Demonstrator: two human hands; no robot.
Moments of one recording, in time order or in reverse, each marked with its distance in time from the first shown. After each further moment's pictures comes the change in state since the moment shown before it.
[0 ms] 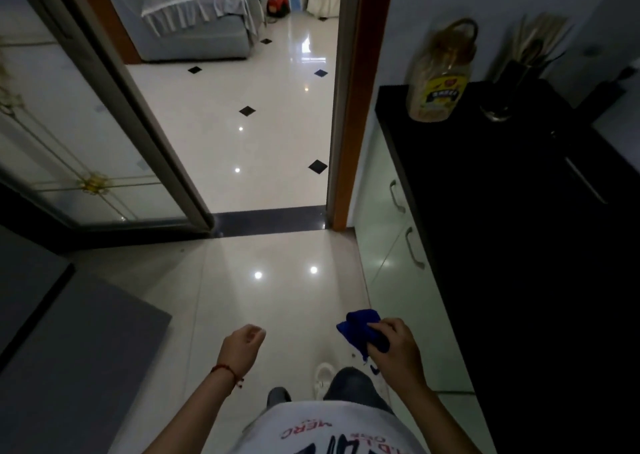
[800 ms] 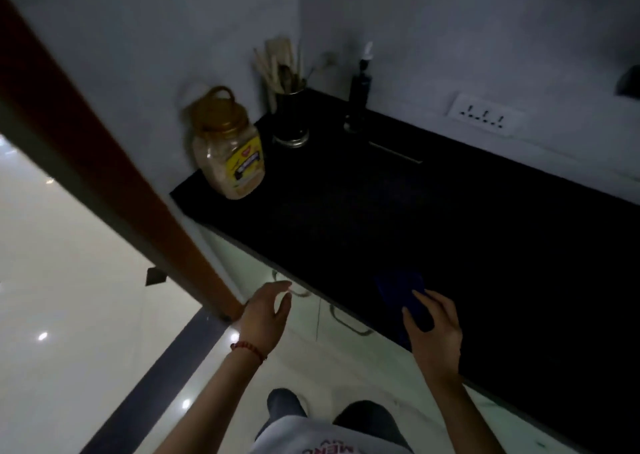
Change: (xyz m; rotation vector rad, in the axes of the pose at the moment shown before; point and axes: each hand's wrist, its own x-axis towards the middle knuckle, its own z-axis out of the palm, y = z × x) left_hand 0.209 0.368 0.042 0.275 -0.446 1.053; right_hand 0.137 -0.036 -0.105 -0.040 1.118 0.524
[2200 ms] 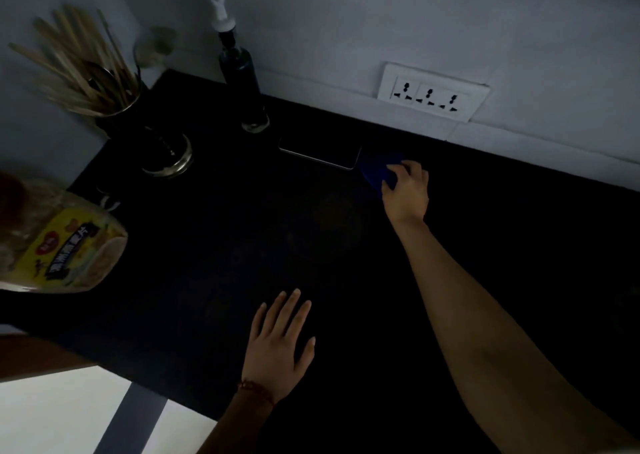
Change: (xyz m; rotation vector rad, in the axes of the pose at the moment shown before) left_hand 0.141 0.068 0.165 0.559 -0.367 0.354; right_hand 0.361 0.139 0.098 -0.196 -0.123 0.211
